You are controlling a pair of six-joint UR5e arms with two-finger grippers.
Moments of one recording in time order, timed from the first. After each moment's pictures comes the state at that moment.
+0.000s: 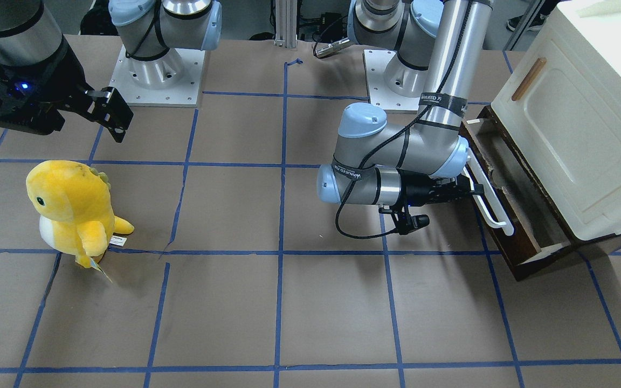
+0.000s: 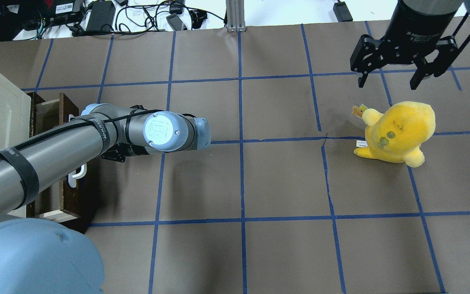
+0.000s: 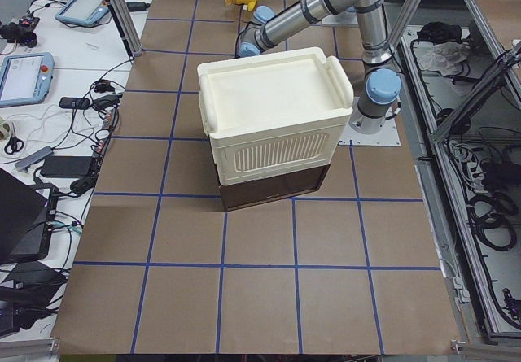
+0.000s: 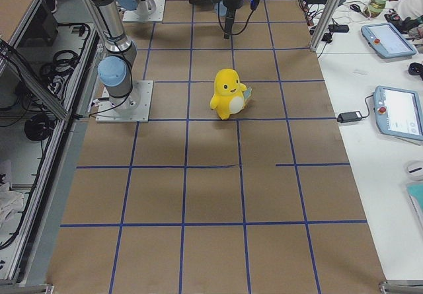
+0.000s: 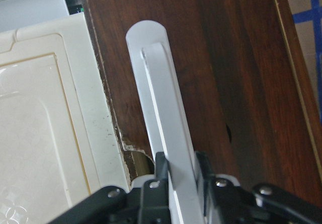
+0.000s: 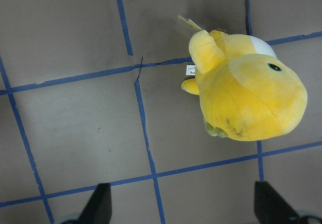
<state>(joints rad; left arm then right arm) -1.80 -2.06 -1.83 -1.97 2.88 -0.95 1.51 -1.53 1.48 -1.44 -1.63 0.11</state>
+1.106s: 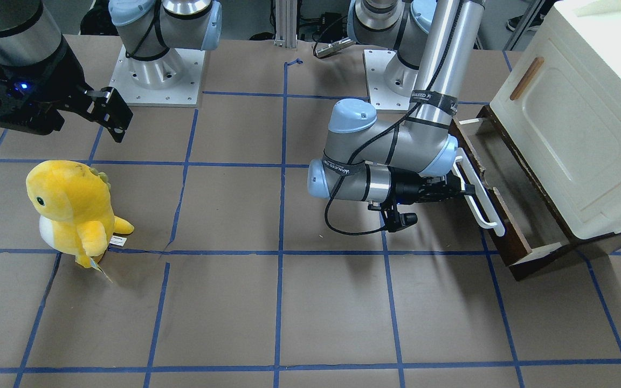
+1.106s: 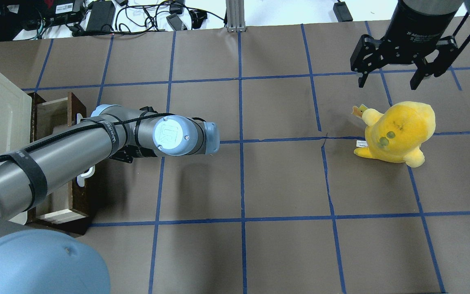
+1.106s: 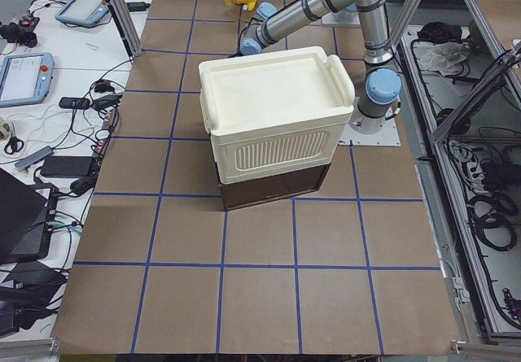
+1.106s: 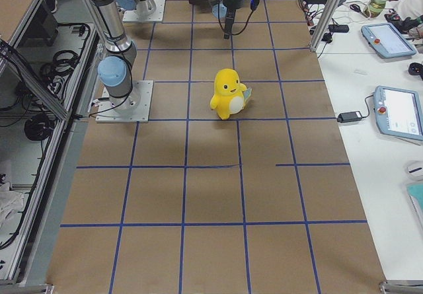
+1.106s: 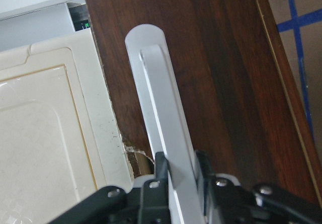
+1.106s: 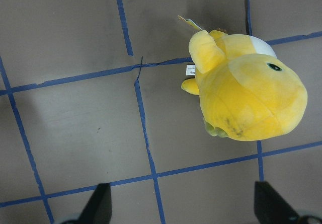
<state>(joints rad) -1.84 -2.06 -1.83 -1.98 2.88 -0.94 1.51 -1.53 1.48 -1.44 -1.63 0.11</state>
